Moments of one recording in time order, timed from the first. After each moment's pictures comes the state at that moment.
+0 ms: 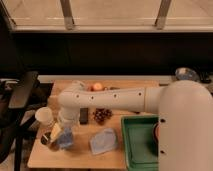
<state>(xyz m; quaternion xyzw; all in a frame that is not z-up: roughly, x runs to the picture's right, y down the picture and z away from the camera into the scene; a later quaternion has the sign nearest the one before) -0.200 0.220 0.723 -0.45 0.06 0.44 0.77</state>
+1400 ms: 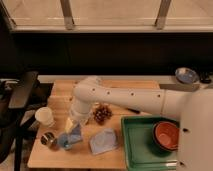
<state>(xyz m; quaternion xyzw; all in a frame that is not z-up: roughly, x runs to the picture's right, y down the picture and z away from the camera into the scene) -0.135 0.184 0.707 -0.46 0.05 0.48 0.74</state>
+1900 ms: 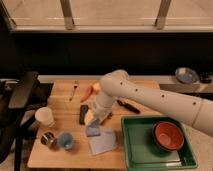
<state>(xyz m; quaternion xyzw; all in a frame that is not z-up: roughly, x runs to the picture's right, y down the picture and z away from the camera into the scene) -0.036 0.154 0.694 -0.43 0.07 0.55 0.71</state>
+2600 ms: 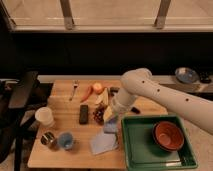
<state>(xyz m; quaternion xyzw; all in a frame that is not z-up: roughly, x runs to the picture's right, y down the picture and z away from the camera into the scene) 0.043 0.147 0.696 -0.40 0.11 0.61 0.67</state>
